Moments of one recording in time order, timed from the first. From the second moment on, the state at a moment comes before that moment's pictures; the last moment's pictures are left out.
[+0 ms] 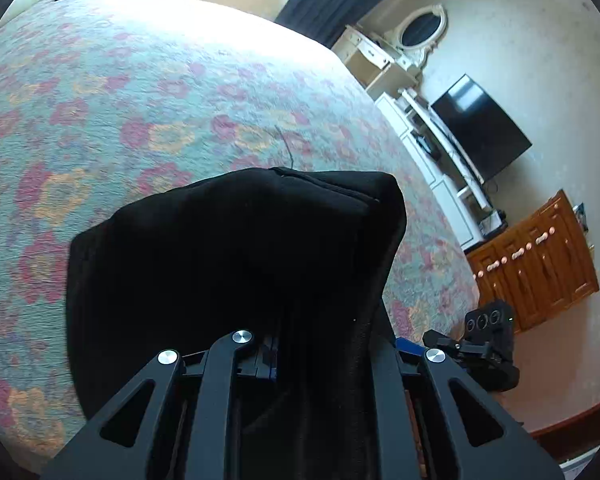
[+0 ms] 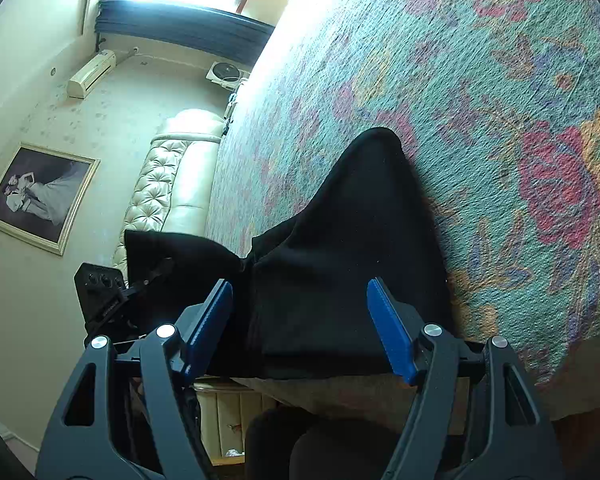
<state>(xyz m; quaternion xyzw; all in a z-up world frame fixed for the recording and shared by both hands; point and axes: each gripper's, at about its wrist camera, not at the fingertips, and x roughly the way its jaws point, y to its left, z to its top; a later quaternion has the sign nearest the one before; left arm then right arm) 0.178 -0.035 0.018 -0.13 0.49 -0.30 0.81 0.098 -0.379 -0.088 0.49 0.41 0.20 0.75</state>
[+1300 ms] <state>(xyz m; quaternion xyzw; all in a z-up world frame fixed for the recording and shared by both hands) 0.096 0.107 -0.057 -0.06 0.52 -0.04 0.85 0.154 -0.303 -0.084 0.32 0.51 0.19 0.78</state>
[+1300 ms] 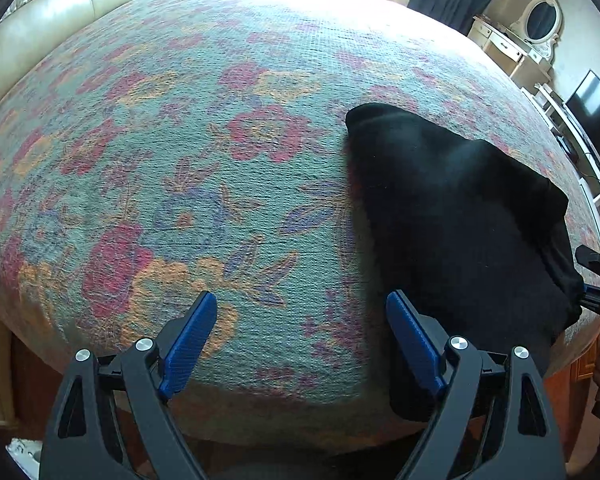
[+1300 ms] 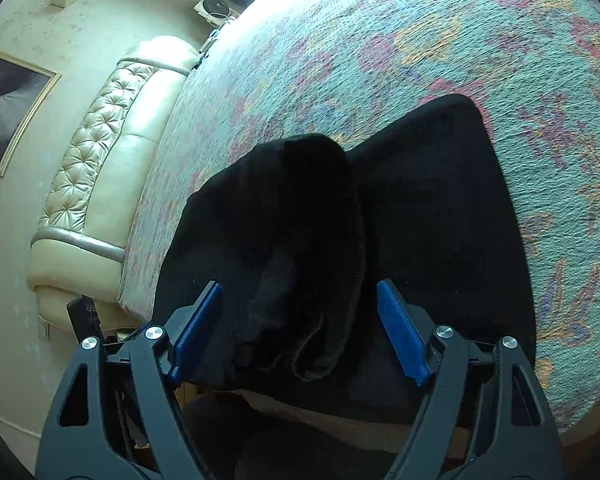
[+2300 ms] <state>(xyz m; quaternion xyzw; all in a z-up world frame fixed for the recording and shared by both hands) 0.103 0.106 -0.067 -0.08 0.54 -0.04 0.84 0.154 -0.296 -0.049 0.26 0.47 0.20 0.82</state>
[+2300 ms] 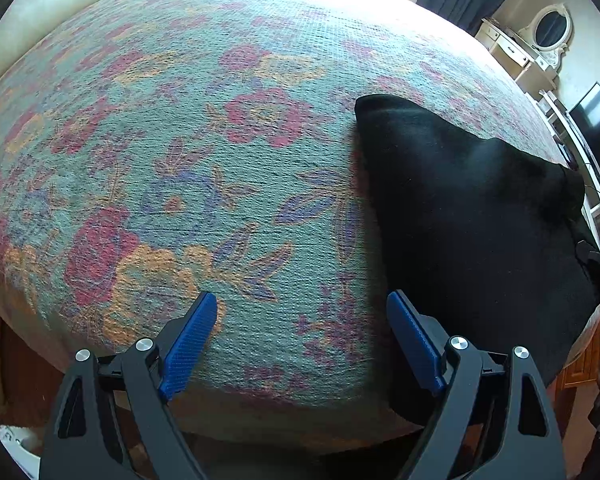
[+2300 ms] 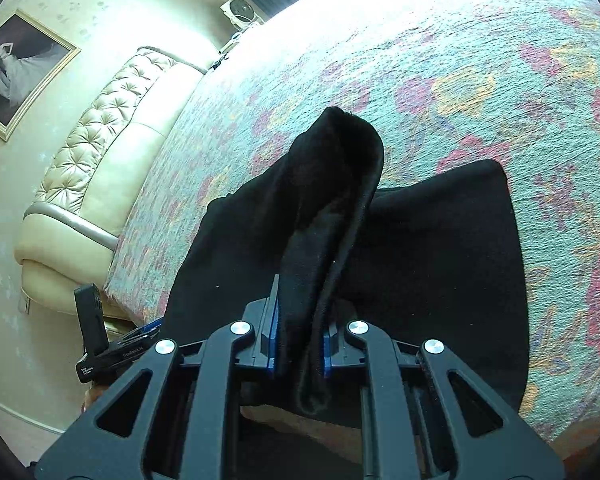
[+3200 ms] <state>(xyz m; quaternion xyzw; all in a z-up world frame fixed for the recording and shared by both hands) 0.096 0.085 -0.064 -0.08 0.52 -0.09 0.84 0.135 -0.376 -0.088 0.40 0.50 0.16 0.75</state>
